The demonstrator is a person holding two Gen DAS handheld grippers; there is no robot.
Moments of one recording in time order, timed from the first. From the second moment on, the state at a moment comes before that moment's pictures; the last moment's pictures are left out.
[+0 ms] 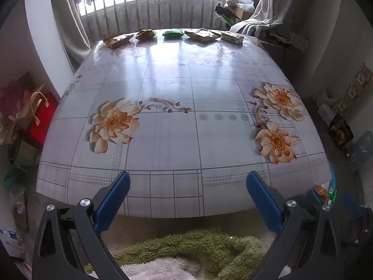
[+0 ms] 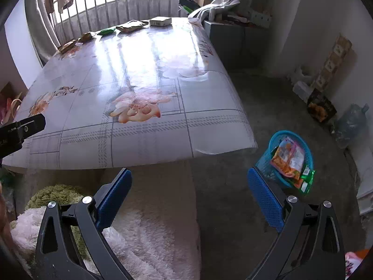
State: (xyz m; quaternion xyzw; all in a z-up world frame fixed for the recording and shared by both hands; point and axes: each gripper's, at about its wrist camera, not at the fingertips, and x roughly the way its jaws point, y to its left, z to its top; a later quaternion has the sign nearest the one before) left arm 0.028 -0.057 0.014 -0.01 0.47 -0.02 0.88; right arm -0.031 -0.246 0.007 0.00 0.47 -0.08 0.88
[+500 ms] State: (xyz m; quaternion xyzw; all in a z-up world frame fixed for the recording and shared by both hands) left arm 0.028 -0.063 0.020 0.01 0.46 0.00 0.89; right arm -0.033 -0.249 0.018 0.01 0.46 -0.08 0.89
